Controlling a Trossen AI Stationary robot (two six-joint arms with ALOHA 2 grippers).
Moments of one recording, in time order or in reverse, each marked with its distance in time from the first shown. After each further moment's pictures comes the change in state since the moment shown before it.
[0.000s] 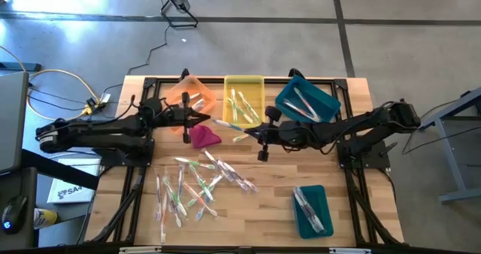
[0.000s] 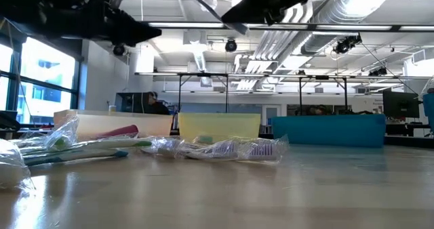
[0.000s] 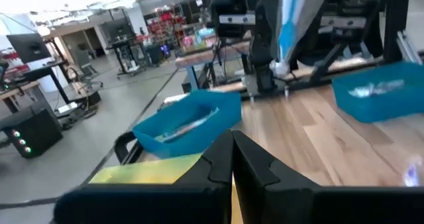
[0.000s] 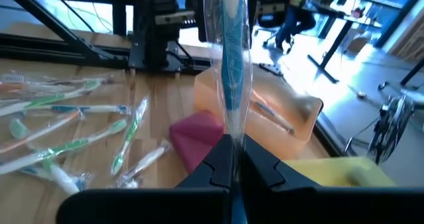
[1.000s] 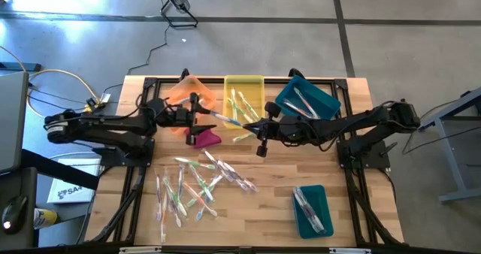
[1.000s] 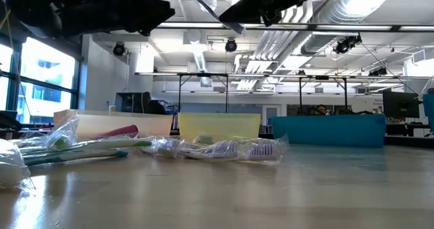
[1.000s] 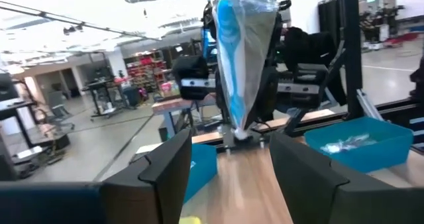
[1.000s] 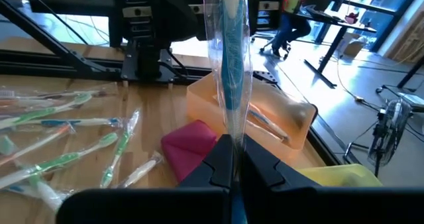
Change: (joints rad) left arm -0.068 0.186 0.053 0.305 0.065 -0.091; right arm -0.044 0.001 0.000 0.044 -0.038 -0.003
